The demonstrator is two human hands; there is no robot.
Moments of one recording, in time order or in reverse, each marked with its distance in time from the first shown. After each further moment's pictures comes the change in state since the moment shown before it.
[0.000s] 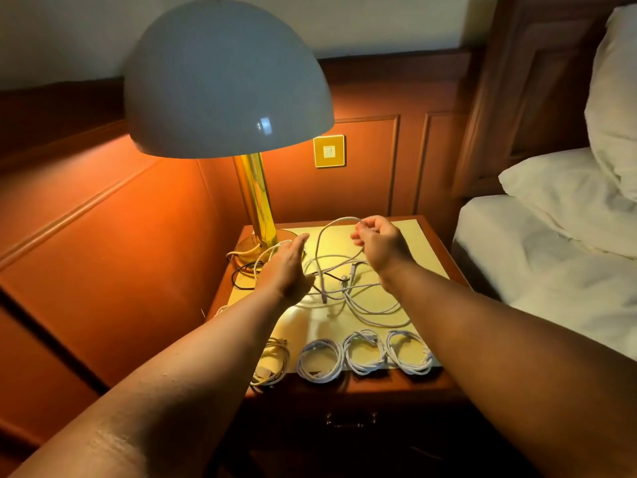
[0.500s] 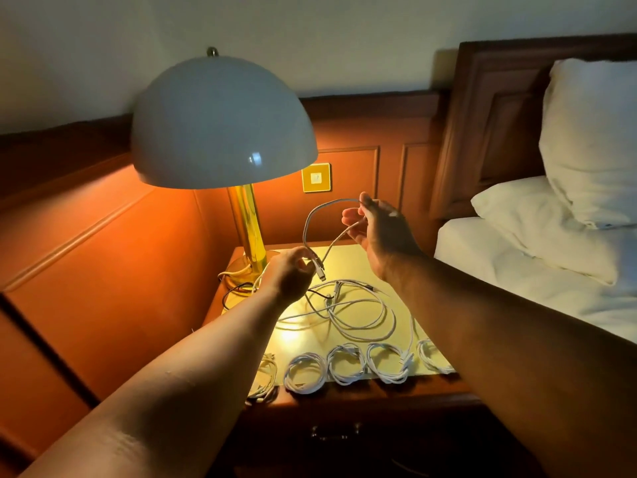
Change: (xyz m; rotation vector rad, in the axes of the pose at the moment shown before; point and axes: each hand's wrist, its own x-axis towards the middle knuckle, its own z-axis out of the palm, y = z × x) left_hand -0.002 0.055 -0.032 -0.275 0.097 -0.018; right_hand -0.028 -0.079 -0.038 0.421 0.012 -0.035
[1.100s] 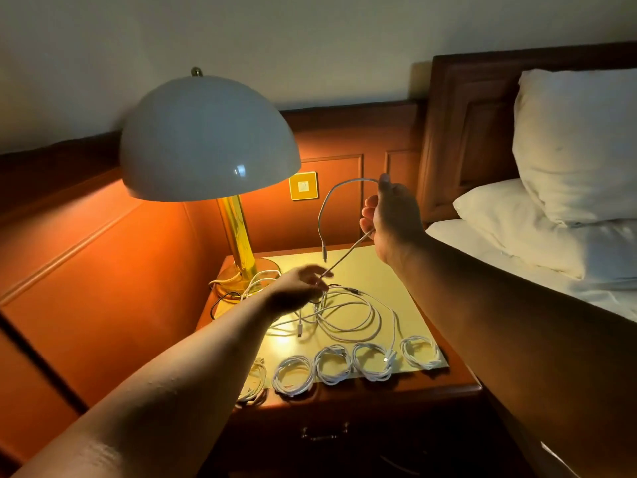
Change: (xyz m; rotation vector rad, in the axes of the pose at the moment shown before) left_hand -0.017 0.031 -0.001 -0.316 -0.516 -0.111; right_hand -0.012 -0.049 -0.023 -0.018 0.233 -0.057
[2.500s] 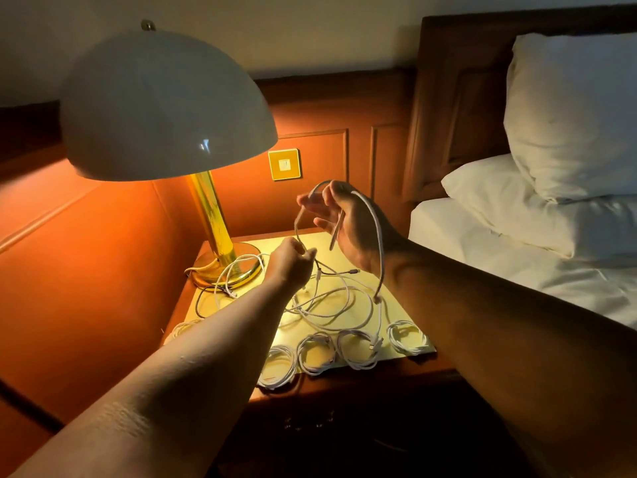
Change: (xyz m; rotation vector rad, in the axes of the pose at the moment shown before) left_hand 0.063 -0.011 0.037 0.144 0.496 -0.076; right_hand 0.010 0.050 -0.003 0.052 -0.545 -0.014
